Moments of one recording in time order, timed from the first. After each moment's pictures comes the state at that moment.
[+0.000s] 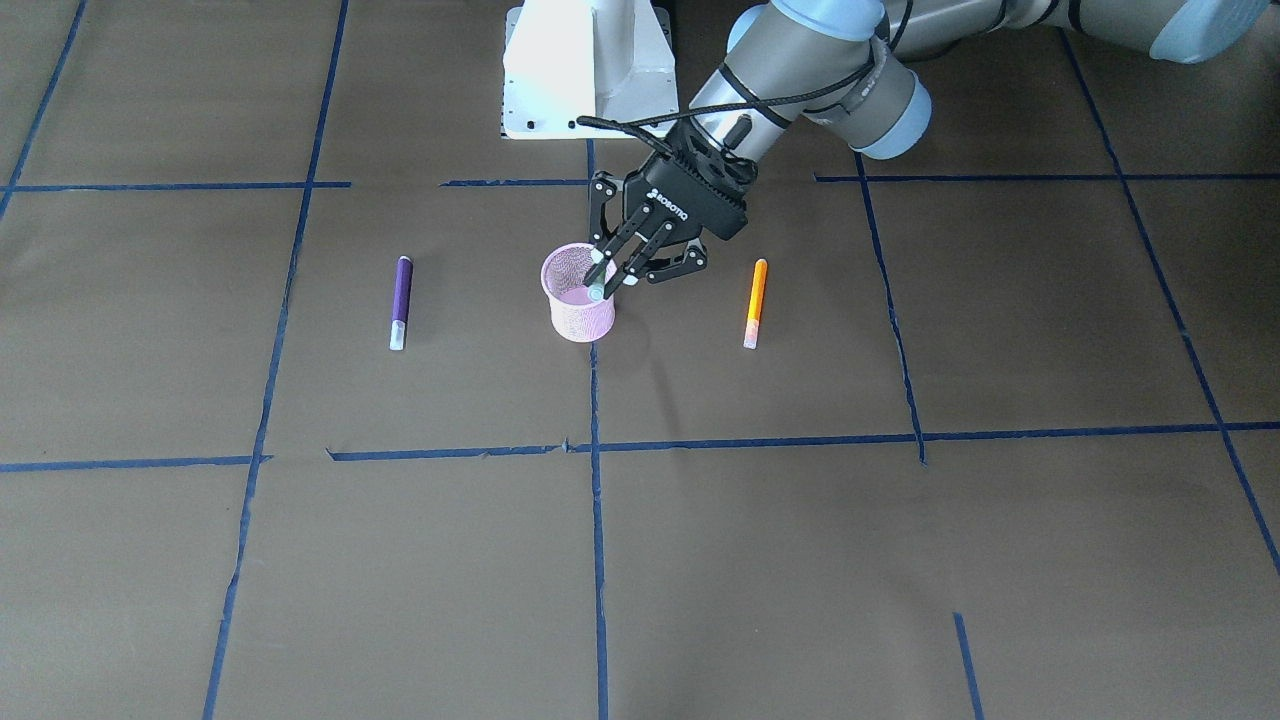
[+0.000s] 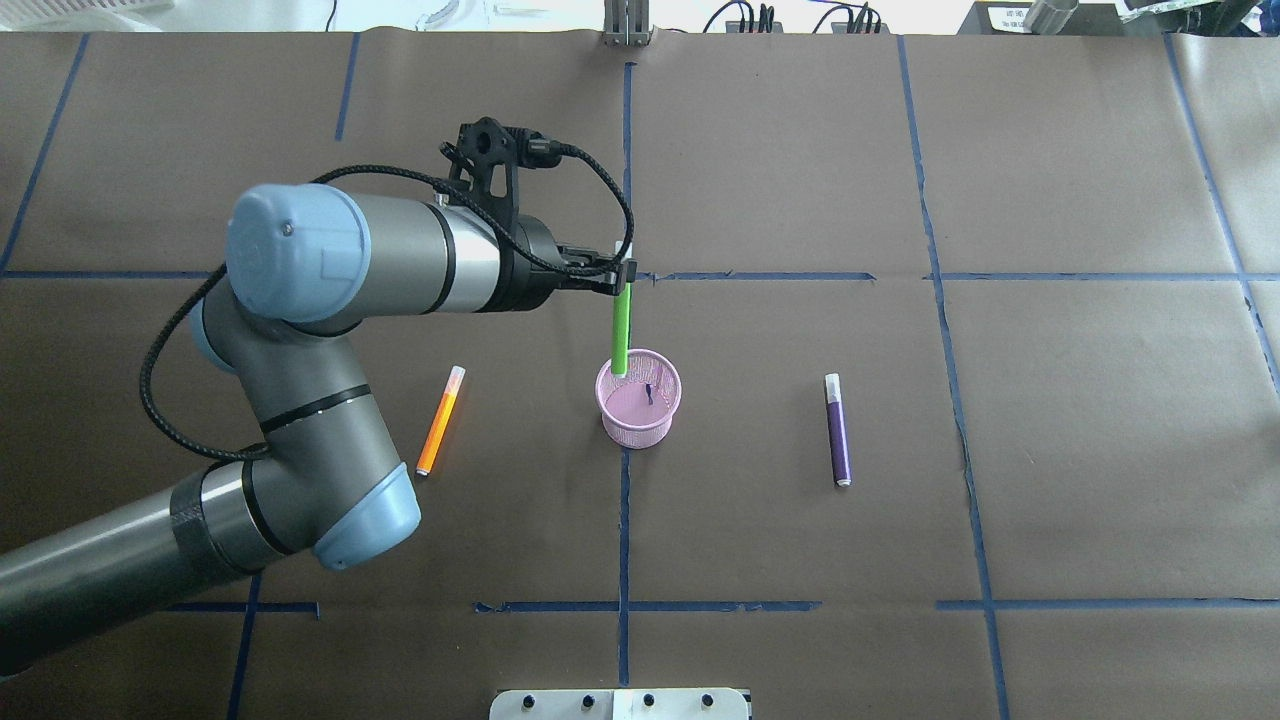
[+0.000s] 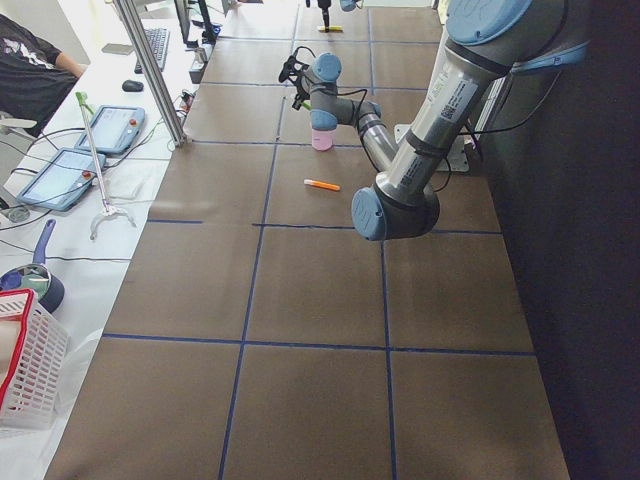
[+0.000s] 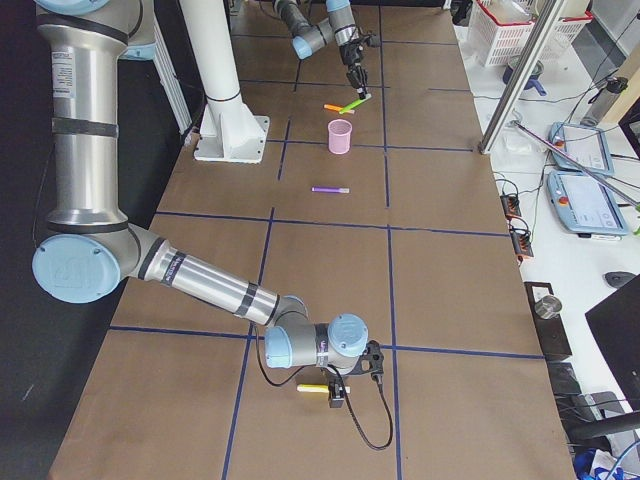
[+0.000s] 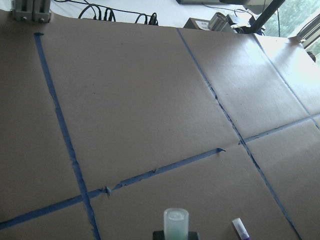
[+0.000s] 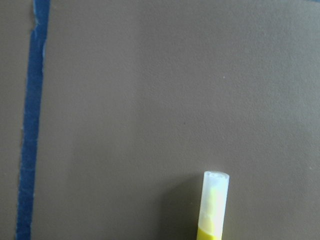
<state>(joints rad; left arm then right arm) -0.55 -2.20 -1.70 -2.35 -1.74 -1.04 1.40 -1.62 1.17 -1.07 2.29 0.05</state>
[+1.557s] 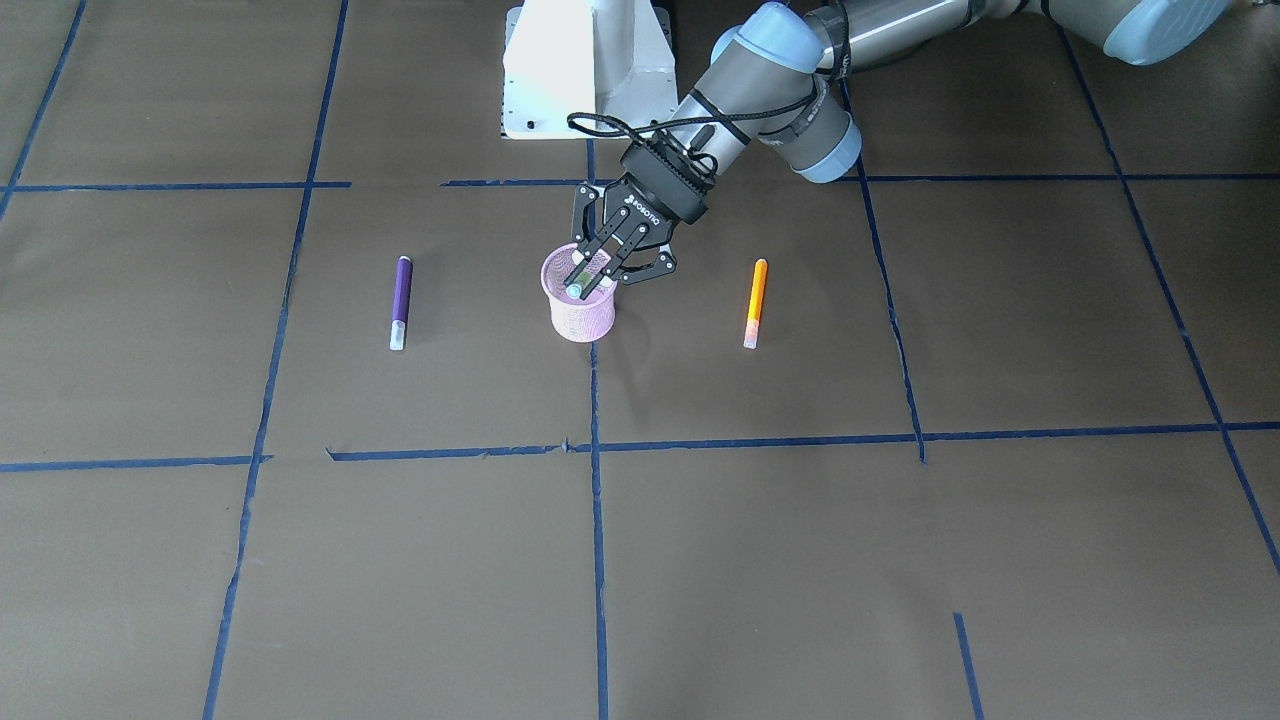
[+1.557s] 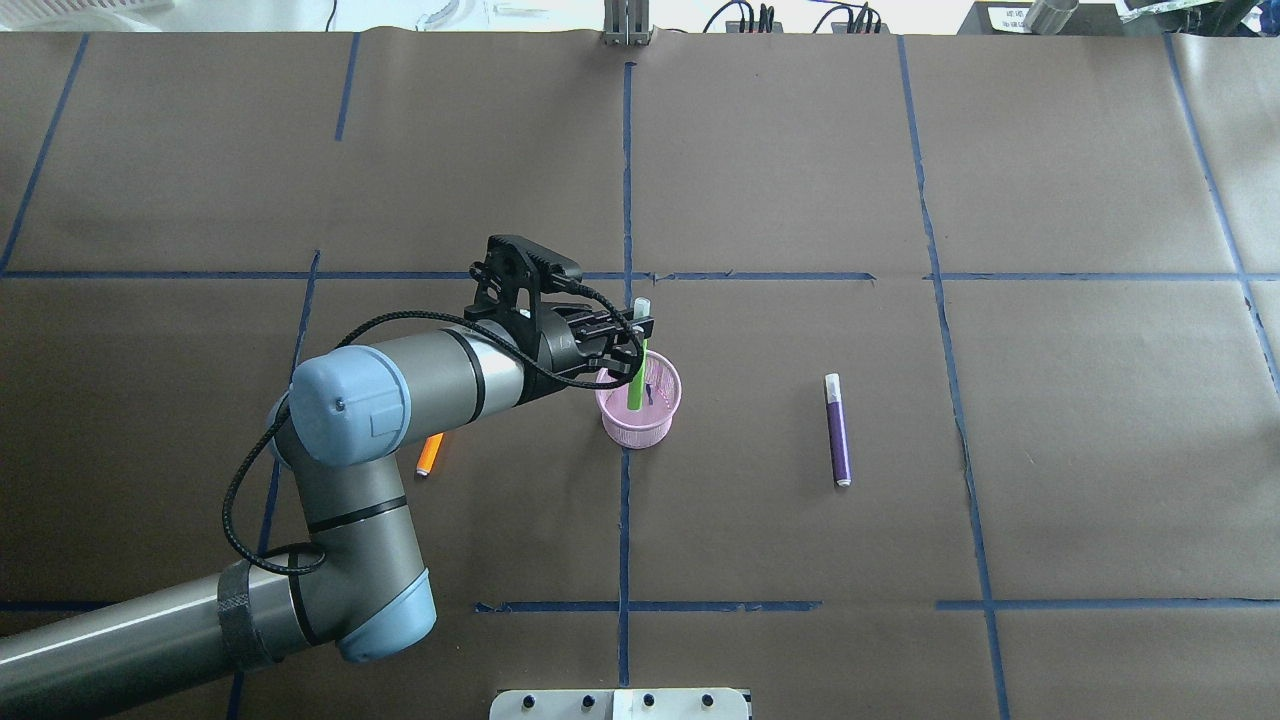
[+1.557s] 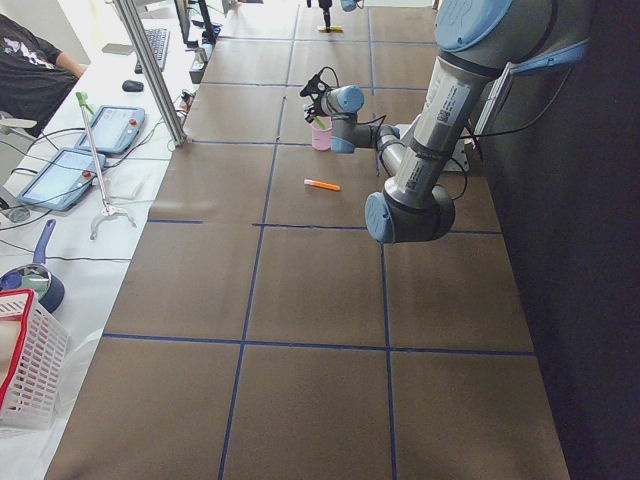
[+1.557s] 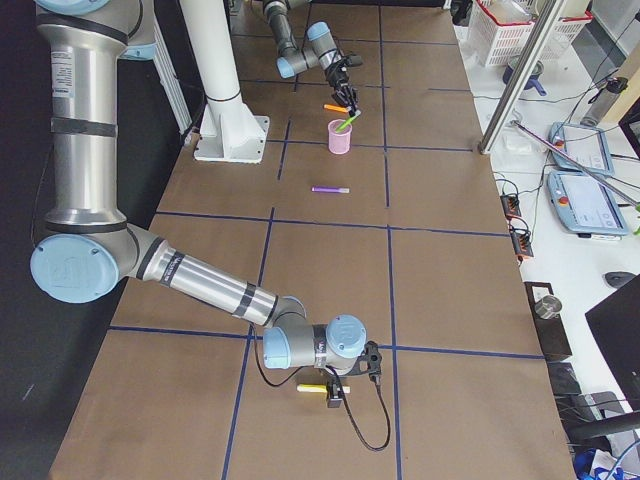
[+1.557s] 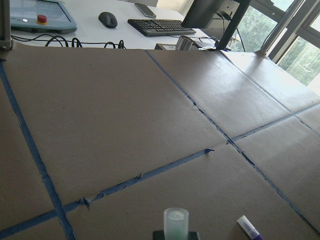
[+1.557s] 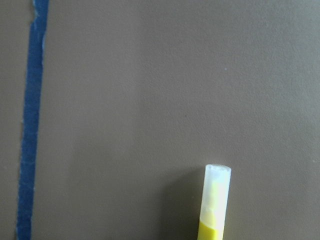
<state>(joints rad) -0.42 -2.15 -1.59 -2.60 -1.49 -0.89 1.40 -1.63 1.18 -1.07 2.30 0.05</state>
